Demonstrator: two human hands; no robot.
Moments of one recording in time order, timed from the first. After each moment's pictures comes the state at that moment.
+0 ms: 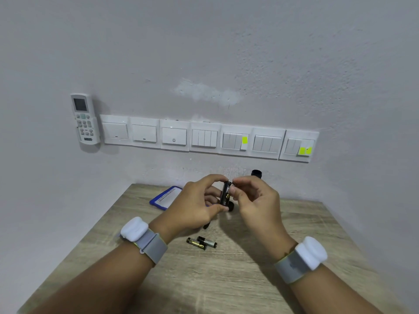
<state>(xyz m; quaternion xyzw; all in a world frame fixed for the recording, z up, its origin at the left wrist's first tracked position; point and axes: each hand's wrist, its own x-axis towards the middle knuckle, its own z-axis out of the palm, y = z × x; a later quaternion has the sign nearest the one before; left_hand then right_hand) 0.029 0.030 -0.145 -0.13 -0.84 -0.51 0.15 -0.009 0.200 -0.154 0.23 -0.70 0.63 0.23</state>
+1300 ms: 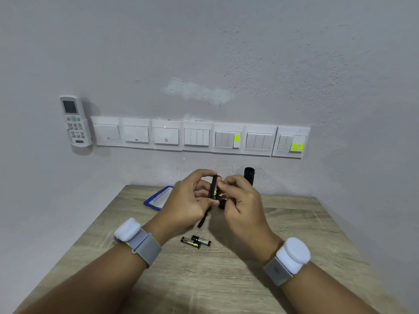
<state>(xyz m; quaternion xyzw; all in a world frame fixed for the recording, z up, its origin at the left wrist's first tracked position) 0.030 0.035 -0.148 -0.11 -0.78 -0.59 0.18 -0.008 0.193 -0.166 0.34 -0.74 0.49 0.32</state>
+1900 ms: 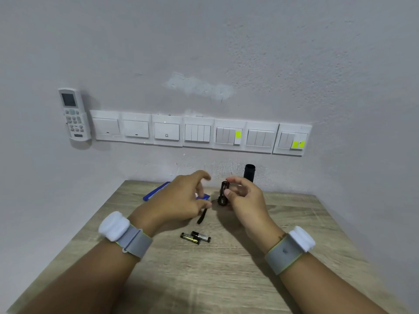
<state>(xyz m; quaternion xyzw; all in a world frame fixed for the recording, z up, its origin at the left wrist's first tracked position) 0.030 0.012 -0.133 -0.11 -0.94 -0.32 0.10 -0.014 0.194 -0.161 0.07 -0.75 0.66 0.06</state>
